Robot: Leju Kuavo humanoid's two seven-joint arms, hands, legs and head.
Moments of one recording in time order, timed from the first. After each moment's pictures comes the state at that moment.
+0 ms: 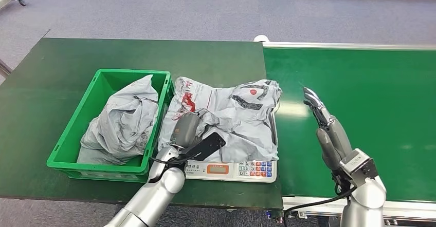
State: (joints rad) left arm -0.37 -0.19 -0.39 -0.86 -0.72 0.32 -0.28; right arm -0.19 0.19 -0.26 -1.62 0.50 0.69 -0.70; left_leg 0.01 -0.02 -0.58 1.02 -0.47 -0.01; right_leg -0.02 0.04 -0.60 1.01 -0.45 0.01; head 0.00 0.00
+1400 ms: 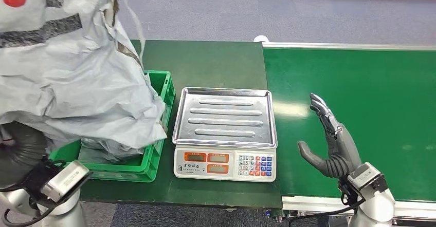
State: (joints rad) left arm -0.12 -0.20 0.16 -1.98 -0.94 0.70 -0.70; right arm -0.11 0.17 -0.27 -1.72 0.47 0.69 -0.70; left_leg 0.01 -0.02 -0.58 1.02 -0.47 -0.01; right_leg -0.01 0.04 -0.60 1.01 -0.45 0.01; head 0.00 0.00
